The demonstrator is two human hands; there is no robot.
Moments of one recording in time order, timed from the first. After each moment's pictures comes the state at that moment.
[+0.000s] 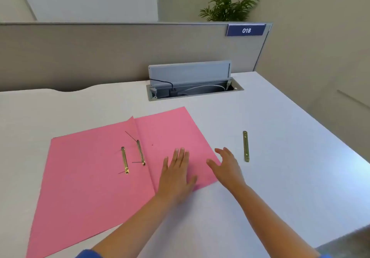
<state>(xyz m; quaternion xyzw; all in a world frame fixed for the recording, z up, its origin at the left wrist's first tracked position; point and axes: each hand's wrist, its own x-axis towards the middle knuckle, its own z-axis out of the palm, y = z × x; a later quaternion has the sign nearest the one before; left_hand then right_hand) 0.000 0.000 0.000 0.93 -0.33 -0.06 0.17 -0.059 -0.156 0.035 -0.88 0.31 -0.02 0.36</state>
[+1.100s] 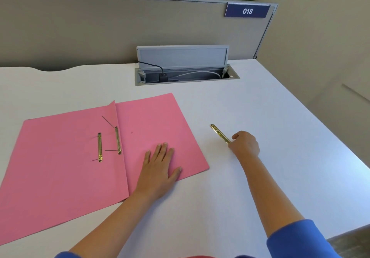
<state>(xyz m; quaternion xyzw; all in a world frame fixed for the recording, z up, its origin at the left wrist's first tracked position) -0.006 -0.021 -0.032 0.94 -0.29 -0.03 0.16 -0.036 -0.274 0.035 -0.84 0.47 -0.01 0.26</state>
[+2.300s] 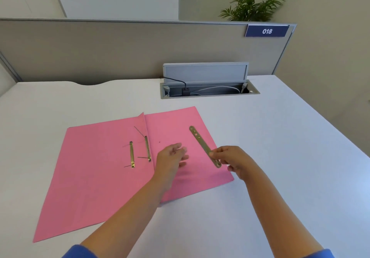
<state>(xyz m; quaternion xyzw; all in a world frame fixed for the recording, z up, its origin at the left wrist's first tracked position) 0.018 -0.005 0.038 0.65 0.04 -0.17 0.74 -0.035 -0.183 0.079 -0.75 0.29 0.11 0.59</state>
